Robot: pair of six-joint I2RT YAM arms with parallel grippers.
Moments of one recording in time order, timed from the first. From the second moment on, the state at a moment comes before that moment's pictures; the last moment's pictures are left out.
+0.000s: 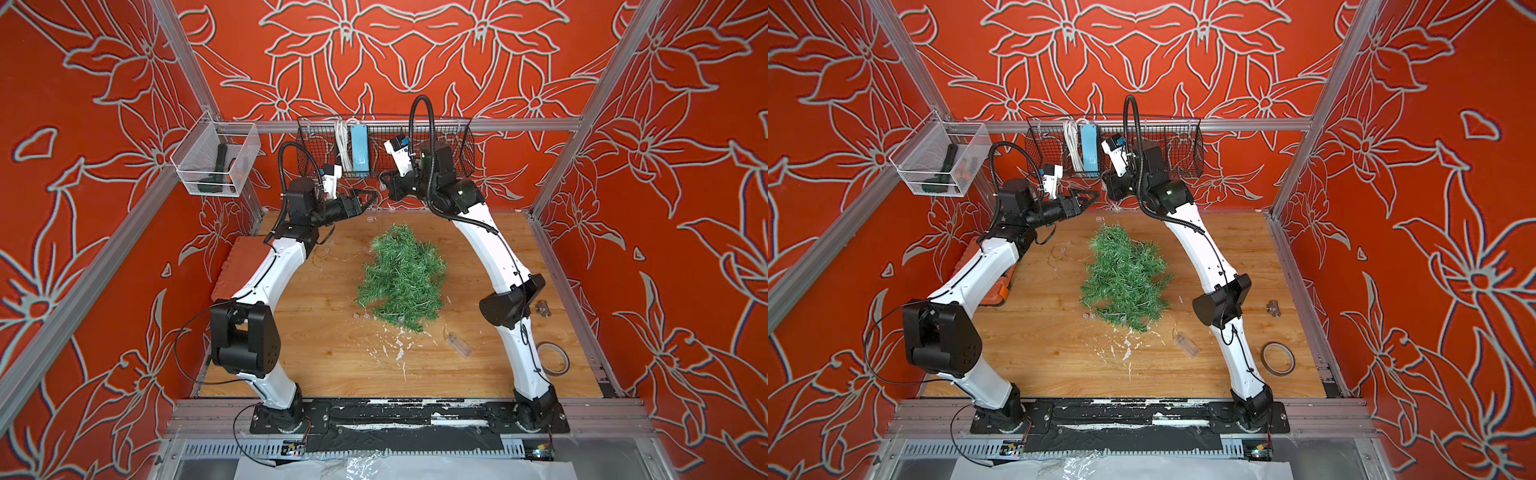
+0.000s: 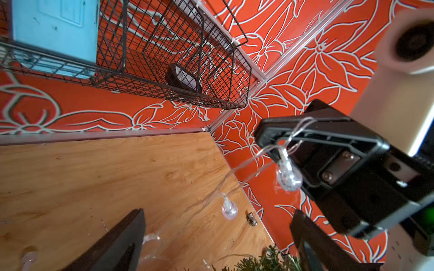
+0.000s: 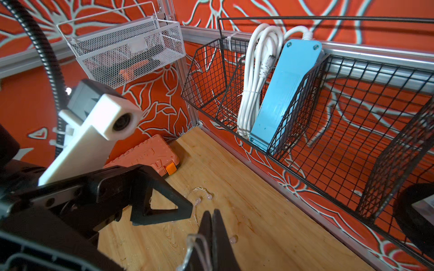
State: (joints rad) left arm -0.09 1.64 1.45 0.07 0.78 -0.61; right arm 0.59 2.29 2.75 -0.74 -0.36 0.03
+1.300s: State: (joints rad) left arm -0.11 1.65 1.49 -0.07 0.34 -0.49; right arm 0.63 2.20 2.67 -0.70 -0.33 0.08
